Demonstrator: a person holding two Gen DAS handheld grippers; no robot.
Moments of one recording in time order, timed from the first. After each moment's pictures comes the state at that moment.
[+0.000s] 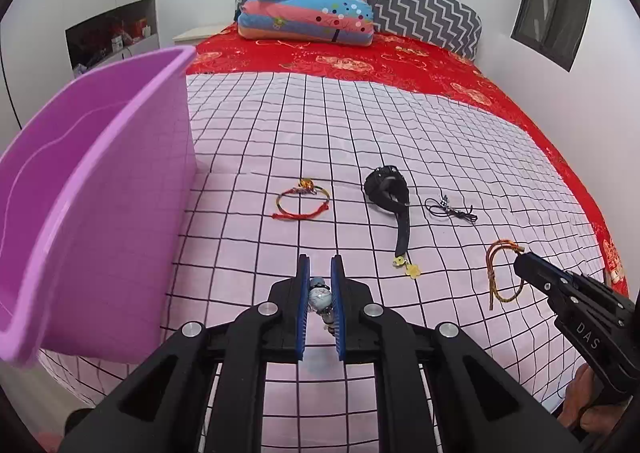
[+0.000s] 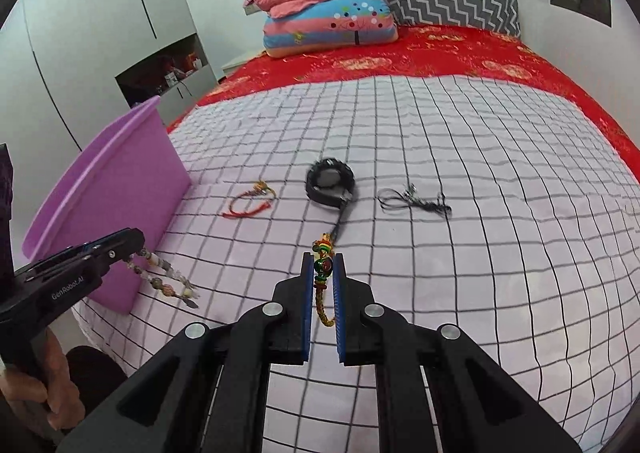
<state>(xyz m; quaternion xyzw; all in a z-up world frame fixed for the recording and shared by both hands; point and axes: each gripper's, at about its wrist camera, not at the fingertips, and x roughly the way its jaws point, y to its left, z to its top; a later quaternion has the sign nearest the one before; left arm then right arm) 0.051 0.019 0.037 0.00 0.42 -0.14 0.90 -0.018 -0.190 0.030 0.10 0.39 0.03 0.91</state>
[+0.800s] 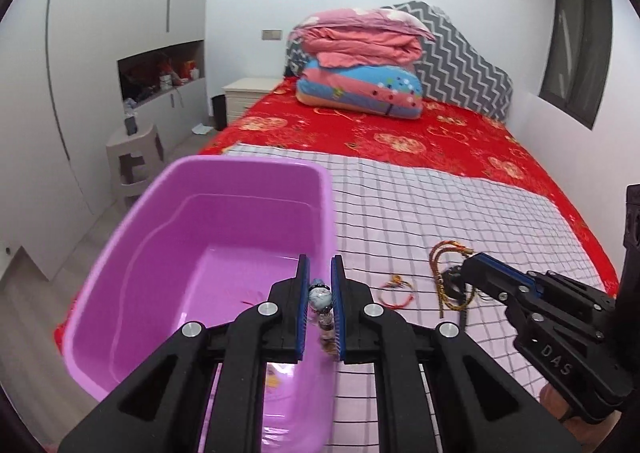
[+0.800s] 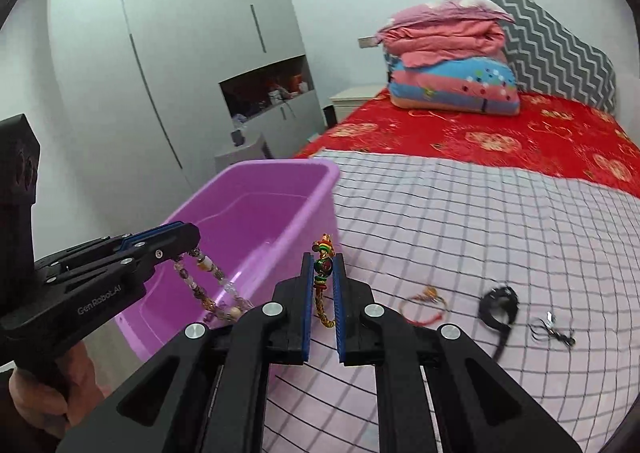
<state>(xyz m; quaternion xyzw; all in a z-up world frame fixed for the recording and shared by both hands) 0.076 0.157 0.145 -0.02 0.33 -0.07 0.94 0.053 -0.021 0.131 0.06 0.32 0.19 0.93</state>
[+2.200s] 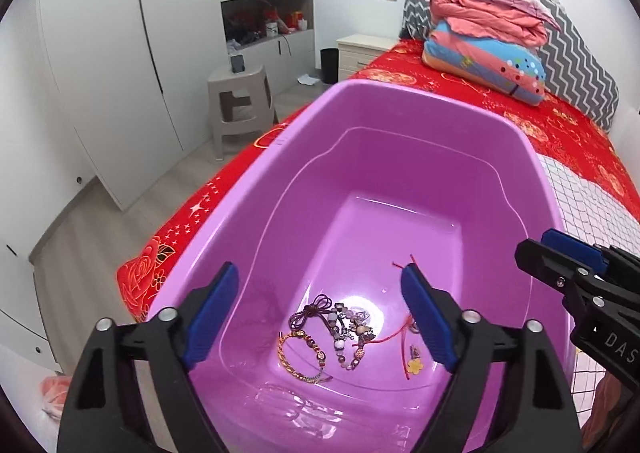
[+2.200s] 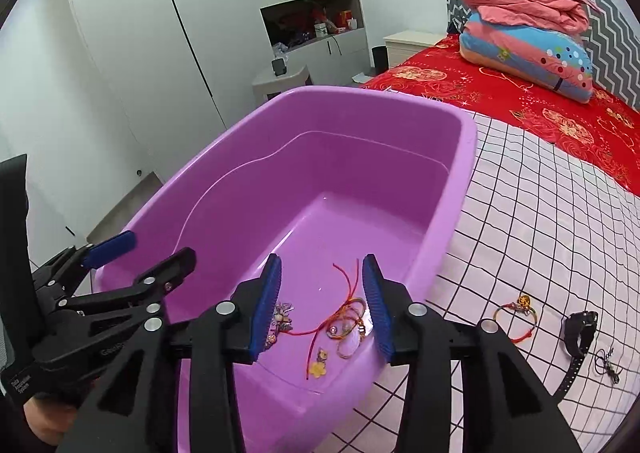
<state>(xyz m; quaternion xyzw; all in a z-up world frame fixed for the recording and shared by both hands) 0.093 0.276 0.078 -0.04 0.40 0.11 0.91 0.131 0.110 0.088 -0.01 0.42 0.25 0.87</state>
